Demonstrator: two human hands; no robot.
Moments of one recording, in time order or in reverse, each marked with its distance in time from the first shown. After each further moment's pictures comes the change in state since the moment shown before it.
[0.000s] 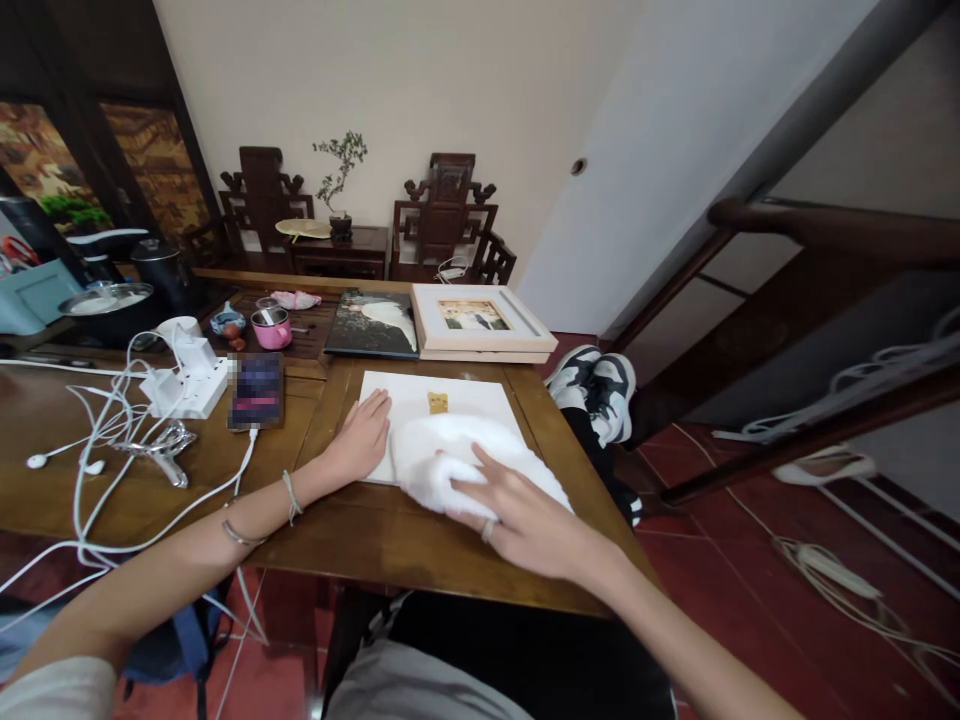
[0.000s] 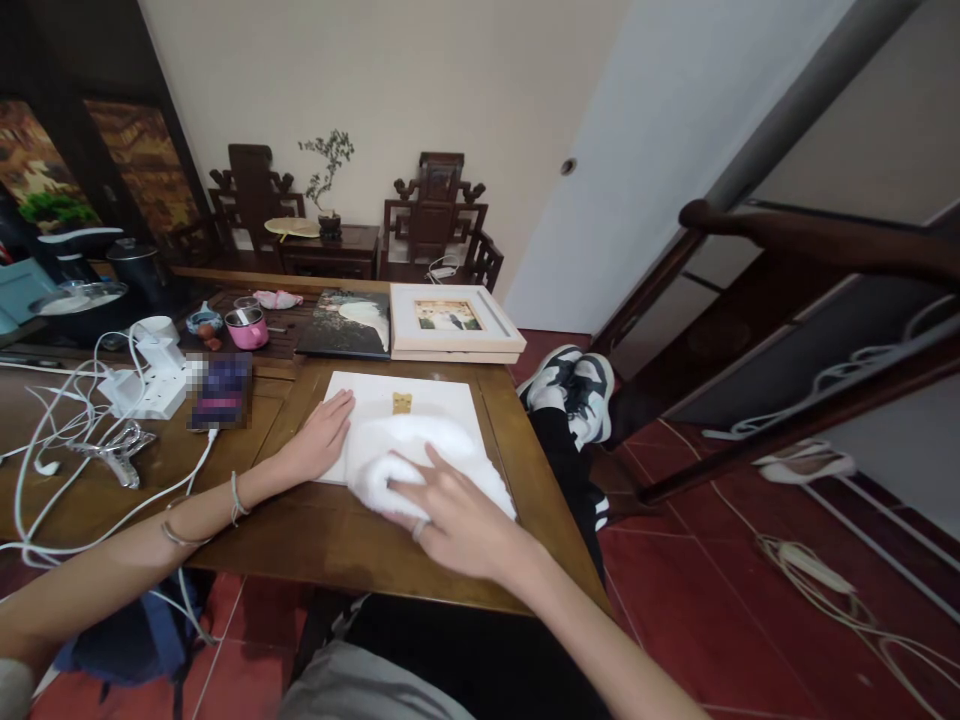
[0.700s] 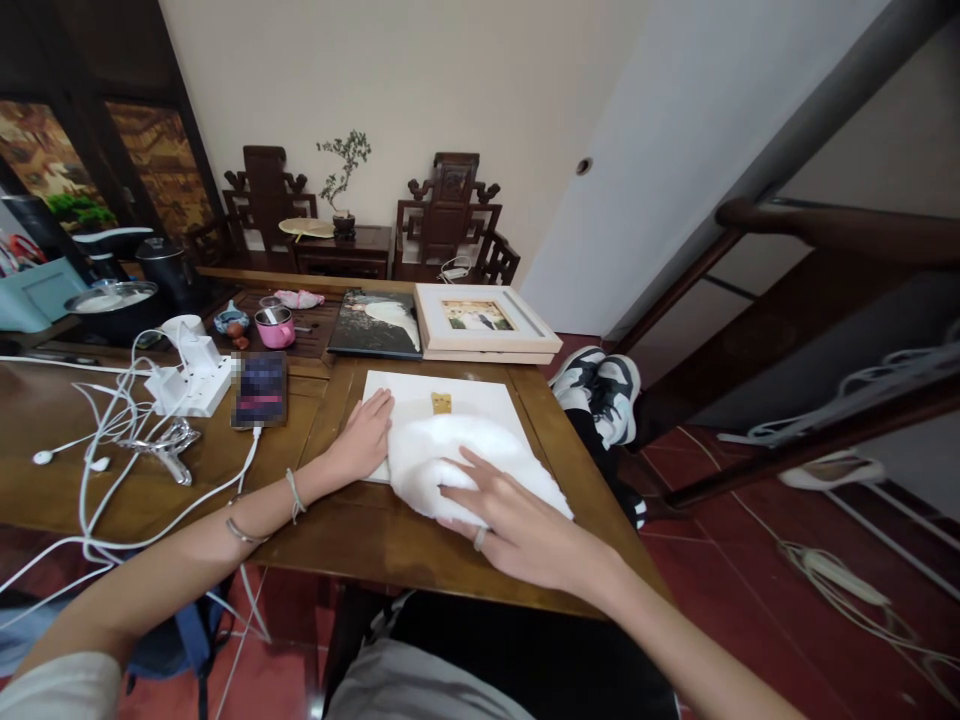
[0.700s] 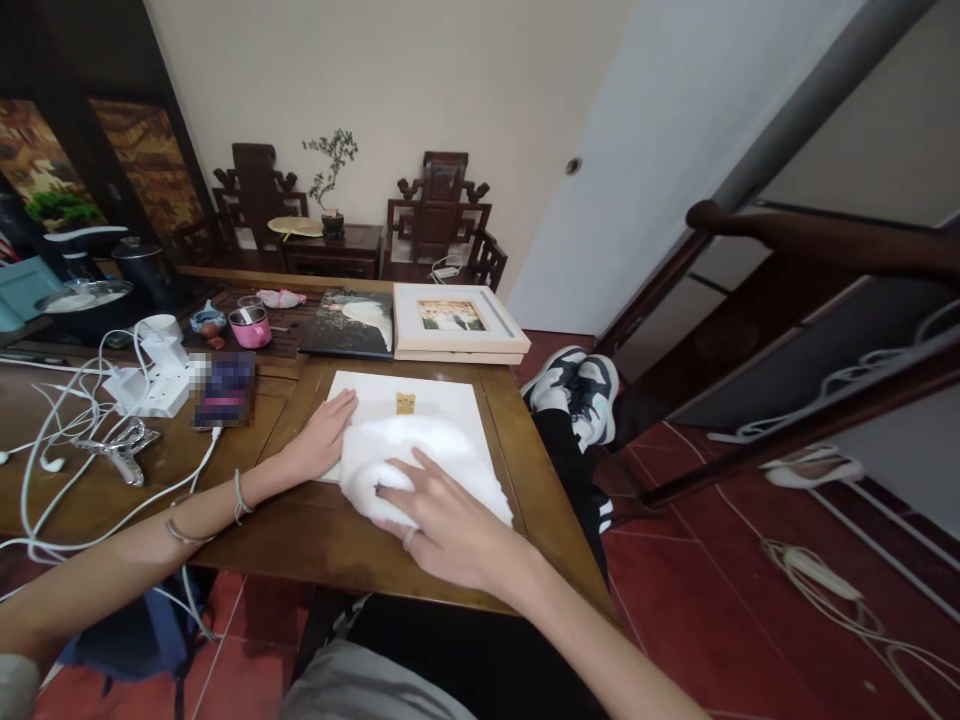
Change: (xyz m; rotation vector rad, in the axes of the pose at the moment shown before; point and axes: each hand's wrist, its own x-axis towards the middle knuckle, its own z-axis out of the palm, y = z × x) left_hand 0.000 -0.002 -0.002 -0.030 -0.026 0.006; right_hand 0.006 -0.010 0.000 -0.039 0.051 -0.063
